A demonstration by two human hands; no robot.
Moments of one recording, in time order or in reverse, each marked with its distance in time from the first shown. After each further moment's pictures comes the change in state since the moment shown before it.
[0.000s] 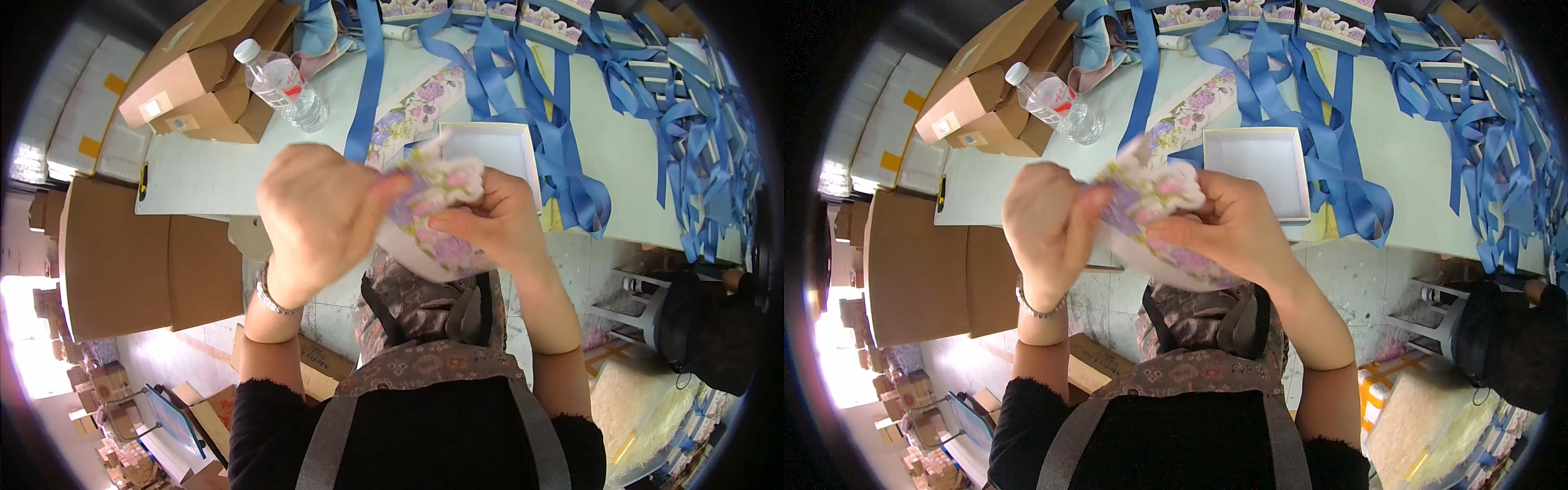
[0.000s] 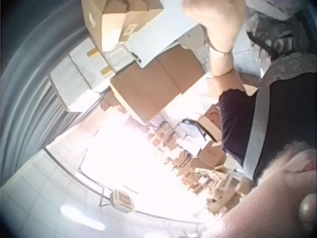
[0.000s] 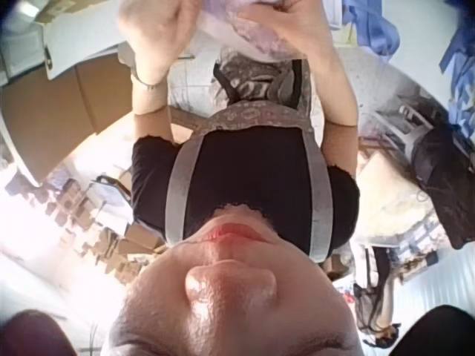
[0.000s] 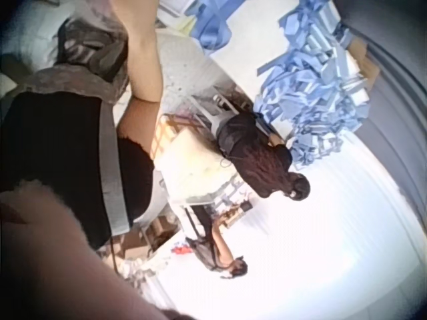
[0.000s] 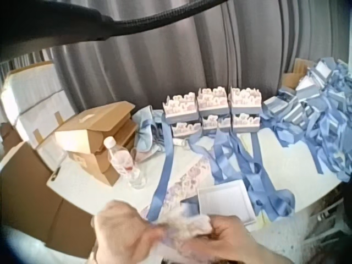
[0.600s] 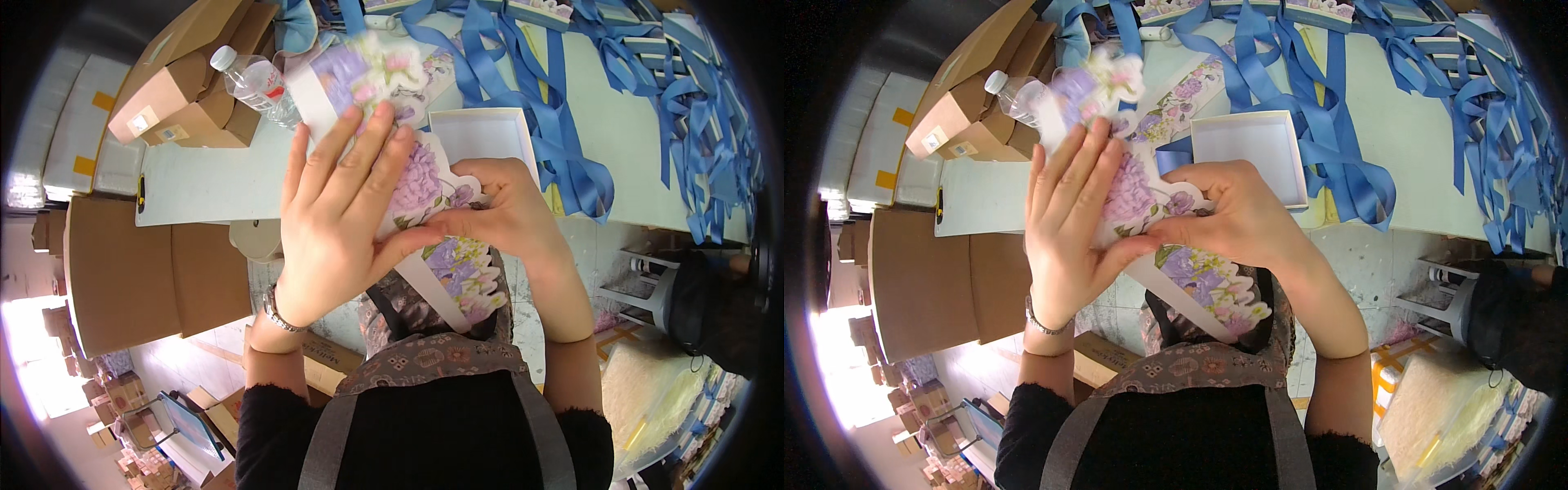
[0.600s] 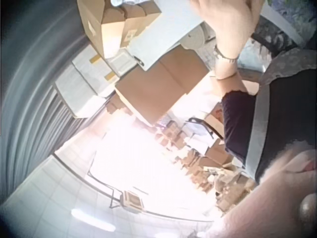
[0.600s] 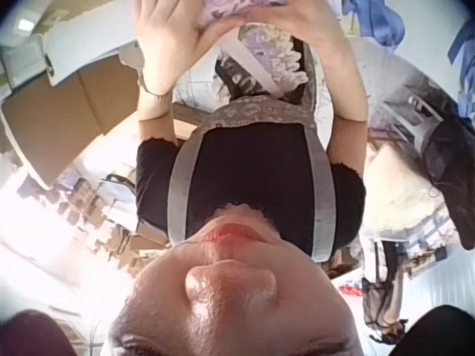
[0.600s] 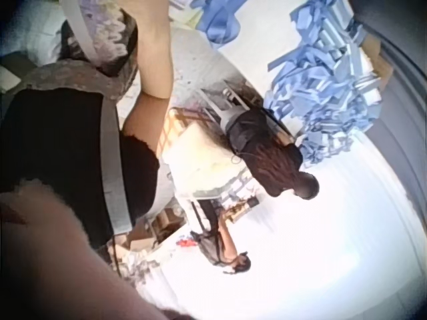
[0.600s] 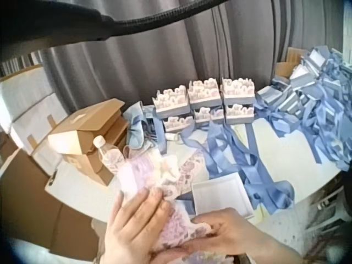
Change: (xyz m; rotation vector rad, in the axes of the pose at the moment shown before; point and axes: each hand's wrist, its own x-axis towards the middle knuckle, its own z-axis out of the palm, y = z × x) left_hand -0.002 0.018 0.013 0.157 -0.195 -0.009; right_hand 0.005 -0.002 -0.017 -0.137 -0.028 -0.098
